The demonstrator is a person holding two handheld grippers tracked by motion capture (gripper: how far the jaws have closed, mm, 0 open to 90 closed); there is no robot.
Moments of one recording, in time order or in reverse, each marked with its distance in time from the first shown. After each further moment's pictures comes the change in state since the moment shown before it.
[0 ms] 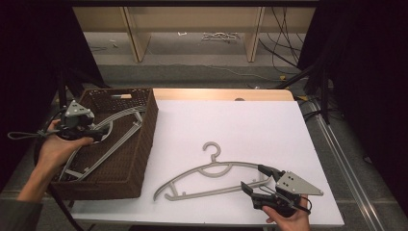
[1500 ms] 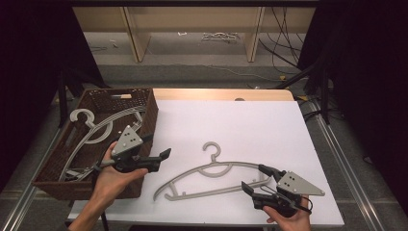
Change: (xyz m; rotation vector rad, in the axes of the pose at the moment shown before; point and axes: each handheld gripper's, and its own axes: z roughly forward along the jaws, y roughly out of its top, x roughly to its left) left arm -0.154 0.009 0.002 -0.329 -0.296 0.007; right arm -0.001 0.002 -0.003 -0.001 0.000 -0.007
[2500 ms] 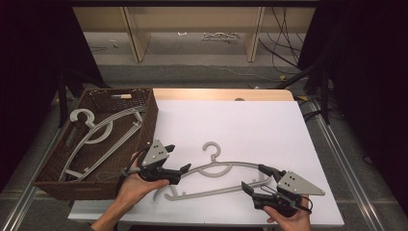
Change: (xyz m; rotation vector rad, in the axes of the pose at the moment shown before) left arm -0.029 -0.025 0.052 0.082 -0.102 0.085; right arm 0.000 0.000 0.000 -0.002 0.000 -0.002
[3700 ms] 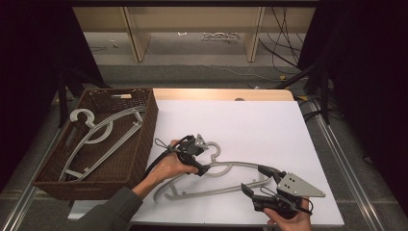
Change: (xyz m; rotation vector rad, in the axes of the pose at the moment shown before) left arm 0.004 0.015 0.119 0.468 -0.141 0.148; right arm 0.003 0.001 -0.003 0.001 0.024 -0.009
